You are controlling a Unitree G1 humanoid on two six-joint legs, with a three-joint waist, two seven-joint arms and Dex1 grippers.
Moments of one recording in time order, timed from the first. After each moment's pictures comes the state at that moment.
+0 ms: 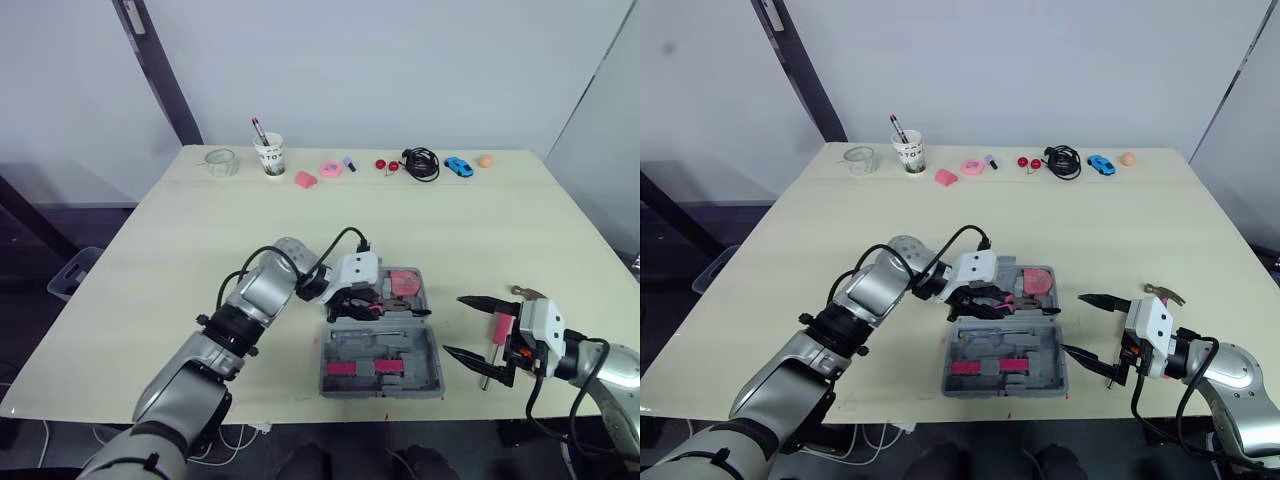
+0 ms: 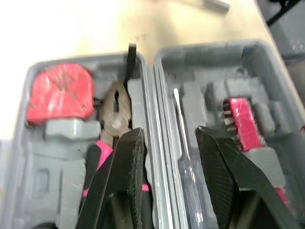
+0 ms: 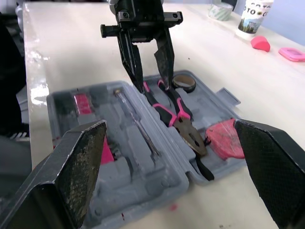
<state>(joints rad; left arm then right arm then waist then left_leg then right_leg) -0.78 0.45 -0.43 0.26 0.02 0.31 -1.33 0.06 -0.67 -0.09 -0.22 0.44 -0.02 1.05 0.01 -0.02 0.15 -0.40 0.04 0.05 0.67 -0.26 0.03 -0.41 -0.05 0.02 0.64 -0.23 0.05</state>
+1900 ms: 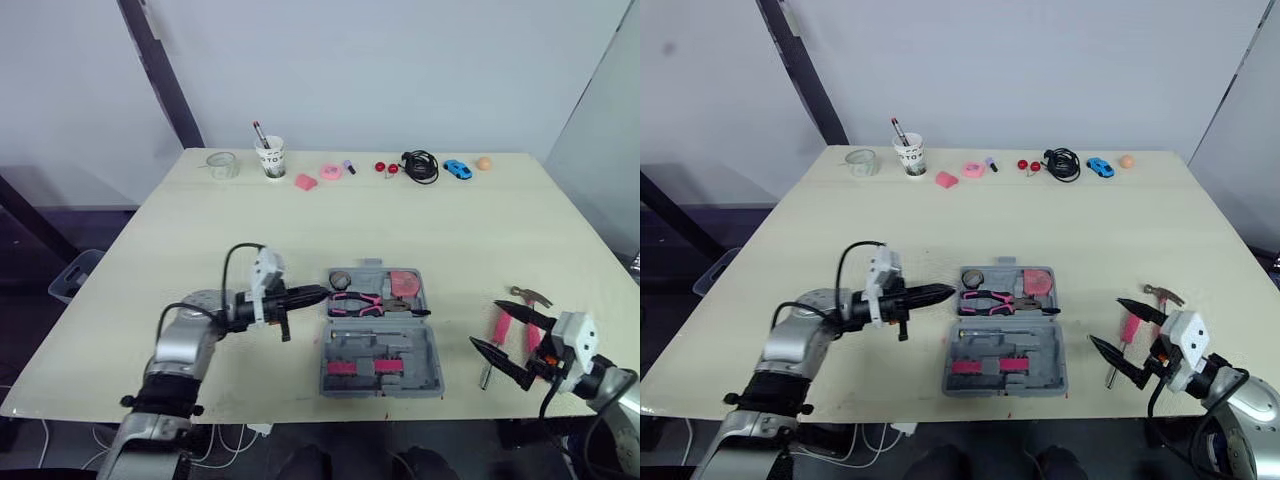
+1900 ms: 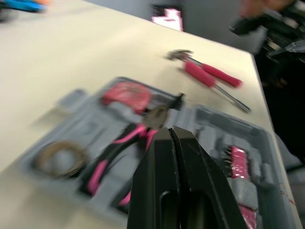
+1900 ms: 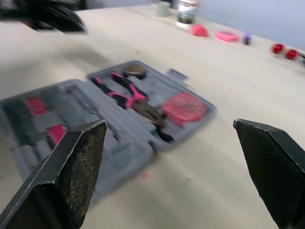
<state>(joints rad) -0.40 0.51 0.01 0.20 -0.37 0.30 -1.22 0.18 -0.58 -0.21 -0.11 0.47 -0.11 0.95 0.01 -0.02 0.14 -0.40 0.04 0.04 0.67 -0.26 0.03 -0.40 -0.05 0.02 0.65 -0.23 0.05</state>
